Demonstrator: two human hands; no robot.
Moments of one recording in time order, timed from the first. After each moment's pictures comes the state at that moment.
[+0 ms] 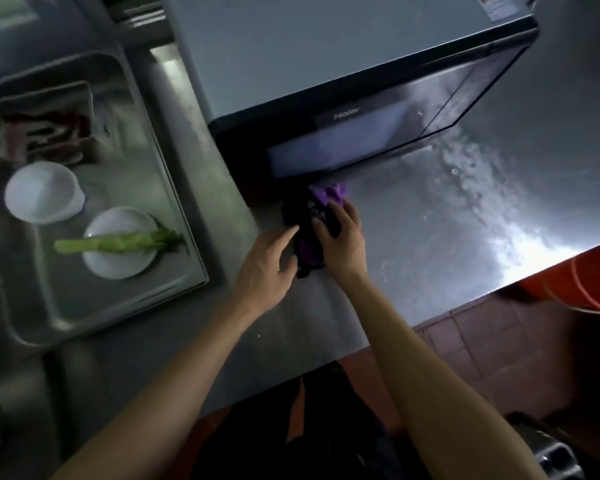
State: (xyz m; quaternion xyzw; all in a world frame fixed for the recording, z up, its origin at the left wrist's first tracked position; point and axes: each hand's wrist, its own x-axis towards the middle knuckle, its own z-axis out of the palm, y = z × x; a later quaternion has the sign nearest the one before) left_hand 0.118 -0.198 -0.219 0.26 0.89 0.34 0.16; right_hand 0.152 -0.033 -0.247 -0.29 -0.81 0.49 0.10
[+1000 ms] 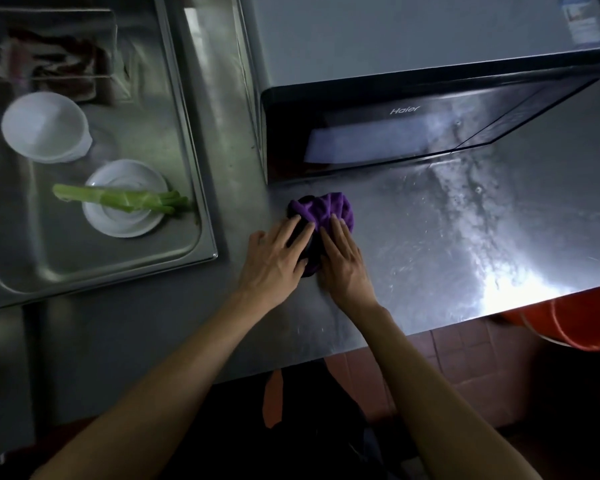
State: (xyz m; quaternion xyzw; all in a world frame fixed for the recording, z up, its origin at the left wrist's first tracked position) left_hand 0.129 -0.209 -0.248 0.33 0.93 0.11 0.10; right_hand 0.201 -0.039 -0.285 -0.02 -0.97 0.25 -0.01
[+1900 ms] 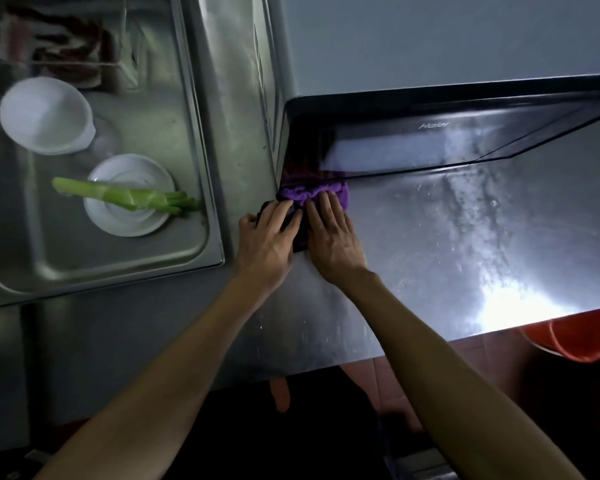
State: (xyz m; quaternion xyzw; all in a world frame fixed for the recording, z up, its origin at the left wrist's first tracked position) left_hand 0.091 -0.217 -0.258 0.27 0.96 0.09 0.07; right_hand 0.120 -0.054 -0.273 0.02 -0.98 0.14 -0.13
